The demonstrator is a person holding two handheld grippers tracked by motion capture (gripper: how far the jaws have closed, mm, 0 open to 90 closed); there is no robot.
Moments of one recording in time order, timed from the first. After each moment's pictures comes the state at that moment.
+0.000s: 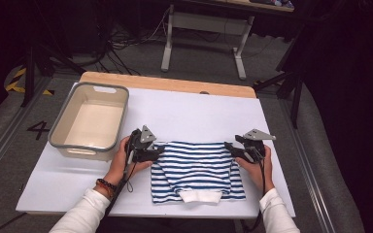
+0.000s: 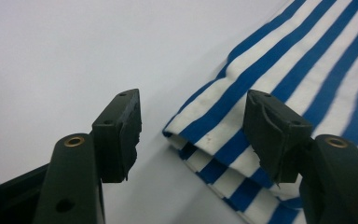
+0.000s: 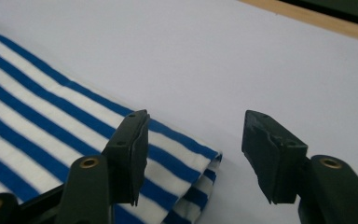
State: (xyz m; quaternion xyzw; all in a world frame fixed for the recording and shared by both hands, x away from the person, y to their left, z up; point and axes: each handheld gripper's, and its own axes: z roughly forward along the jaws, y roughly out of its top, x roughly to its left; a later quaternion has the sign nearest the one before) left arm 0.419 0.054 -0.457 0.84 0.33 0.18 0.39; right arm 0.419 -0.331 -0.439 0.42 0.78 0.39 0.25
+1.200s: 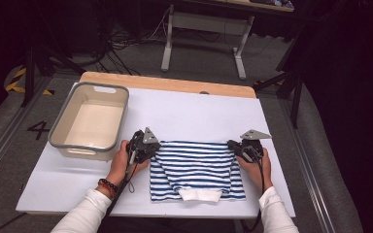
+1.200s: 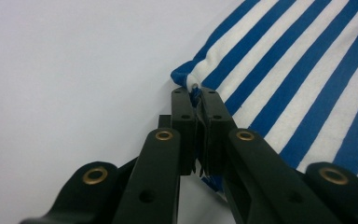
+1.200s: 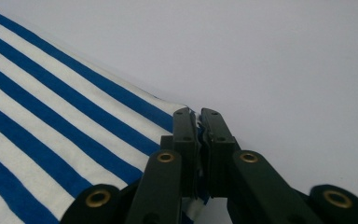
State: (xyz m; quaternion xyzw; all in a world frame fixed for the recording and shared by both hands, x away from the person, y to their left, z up) left arm 0.420 0.051 -0.459 0.86 0.31 0.17 0.37; right arm 0.425 -0.333 -0.449 0.42 0.80 0.36 0.23
